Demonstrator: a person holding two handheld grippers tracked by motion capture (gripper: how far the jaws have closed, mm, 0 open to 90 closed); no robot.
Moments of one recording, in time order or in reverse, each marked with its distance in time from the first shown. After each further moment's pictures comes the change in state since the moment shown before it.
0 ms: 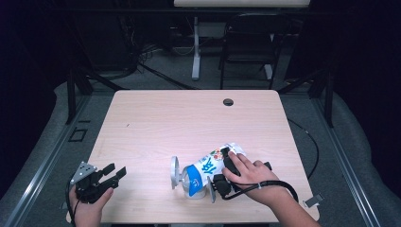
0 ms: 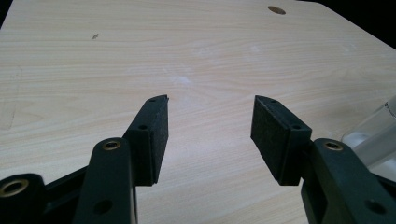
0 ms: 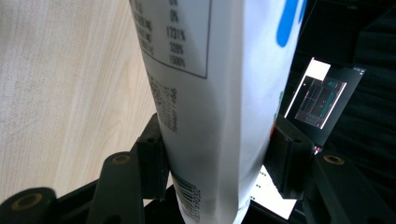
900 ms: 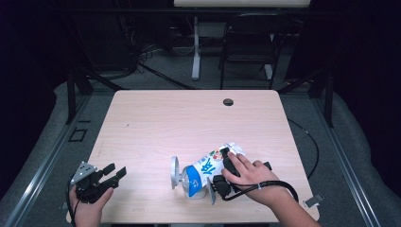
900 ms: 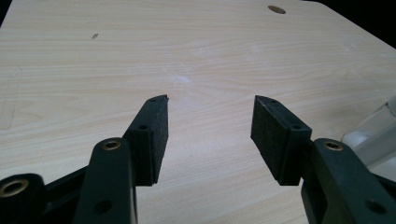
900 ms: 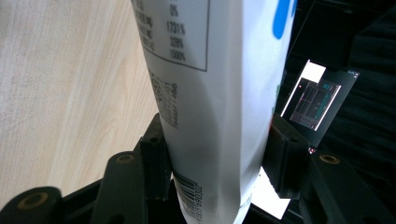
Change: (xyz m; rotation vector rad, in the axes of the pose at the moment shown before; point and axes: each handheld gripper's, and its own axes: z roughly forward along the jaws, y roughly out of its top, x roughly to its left) left arm 0.000 0.000 0.000 0.001 0.001 -0.001; right arm -0.001 0.001 -0.003 0.001 -0.012 -0.026
